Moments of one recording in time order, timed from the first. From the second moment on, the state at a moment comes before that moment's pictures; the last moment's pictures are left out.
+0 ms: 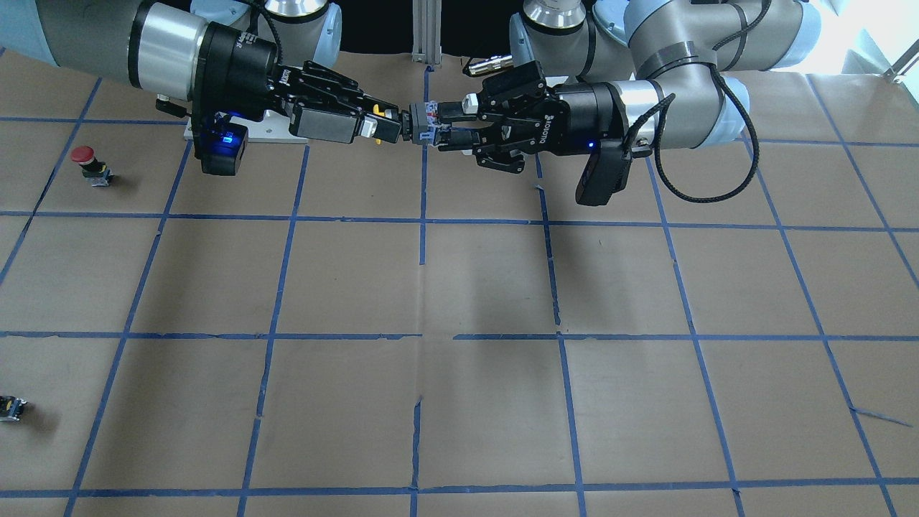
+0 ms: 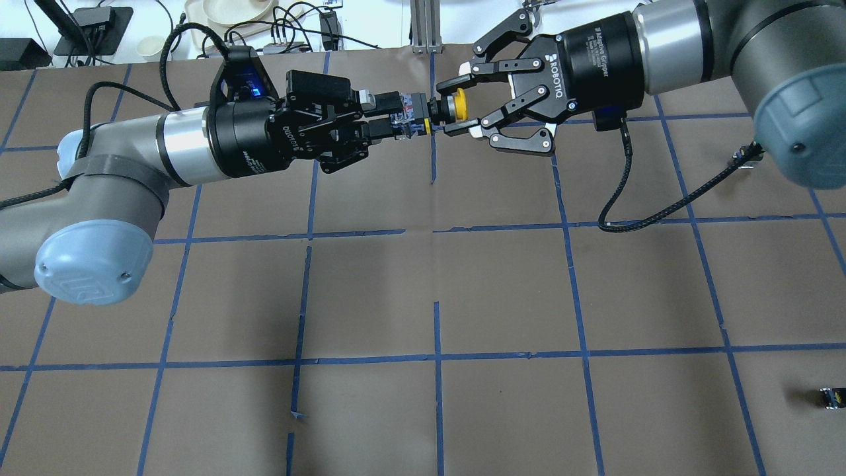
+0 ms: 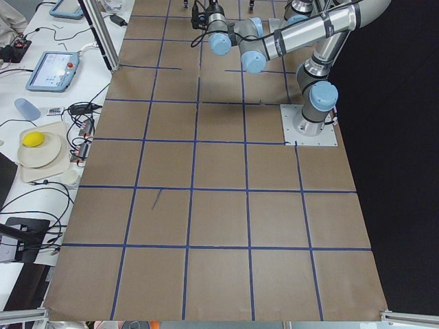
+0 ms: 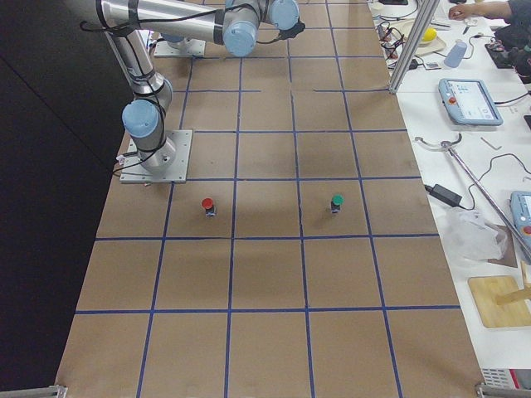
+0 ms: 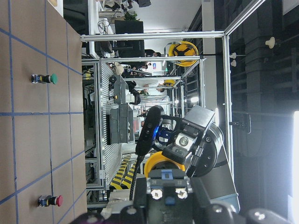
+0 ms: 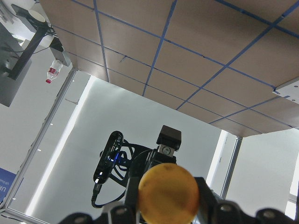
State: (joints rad) left arm -1.45 -1.53 -2.04 -1.36 -0.01 0.21; right arm 1.48 -1.61 1.75 -1.52 -0.38 0.95
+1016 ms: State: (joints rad) left arm -1.43 -1.52 -2.00 -1.31 0.39 0.17; right arm 1.35 -1.61 1.69 -1.52 -0.77 0.74
